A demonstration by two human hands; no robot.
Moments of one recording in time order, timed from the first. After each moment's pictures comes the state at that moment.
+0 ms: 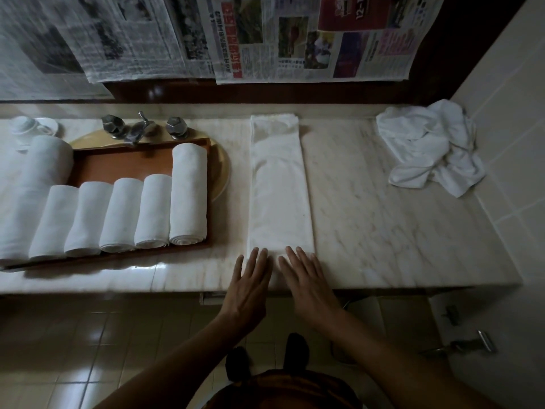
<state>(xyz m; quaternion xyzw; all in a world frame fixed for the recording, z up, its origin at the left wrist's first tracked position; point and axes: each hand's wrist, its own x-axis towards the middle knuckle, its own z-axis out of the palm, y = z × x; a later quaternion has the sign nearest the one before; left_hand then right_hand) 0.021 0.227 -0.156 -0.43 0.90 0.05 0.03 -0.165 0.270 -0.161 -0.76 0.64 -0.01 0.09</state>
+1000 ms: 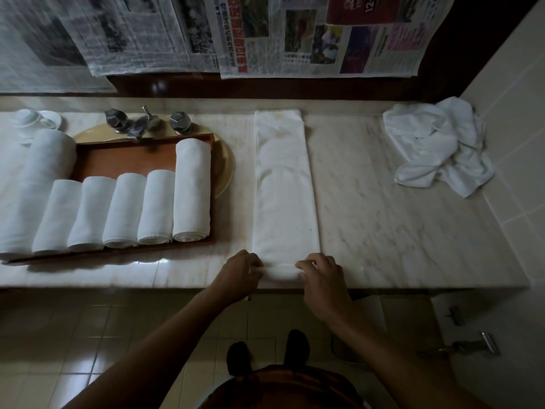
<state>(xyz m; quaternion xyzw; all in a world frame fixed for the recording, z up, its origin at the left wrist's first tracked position) 0.038 0.175 -0.127 -0.53 0.77 0.36 -0.02 -0.177 0.275 -0.153 -0.67 0.71 -0.14 0.13</state>
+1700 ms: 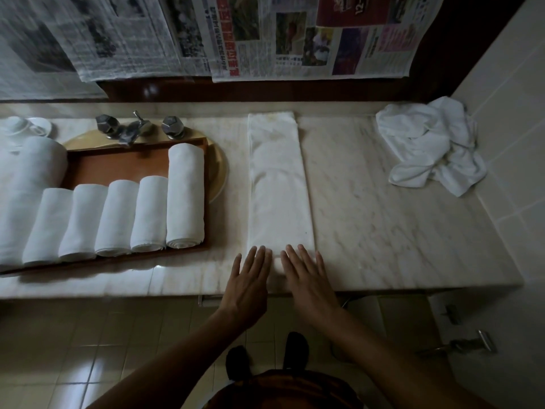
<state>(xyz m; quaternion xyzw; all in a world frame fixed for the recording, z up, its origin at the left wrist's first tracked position) 0.018 0.209 -0.165 -0.44 0.89 0.08 0.03 -0.164 0.261 -0.158 -0.73 0.67 0.01 0.11</state>
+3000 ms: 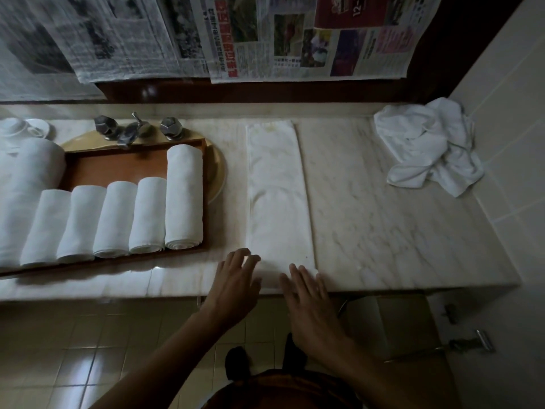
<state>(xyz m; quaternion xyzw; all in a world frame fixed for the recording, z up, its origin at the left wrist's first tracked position) 0.040 0.199 -0.128 -0.47 0.86 0.19 -0.07 -0.146 0.307 -0.123 -0.72 0.67 0.05 0.17</state>
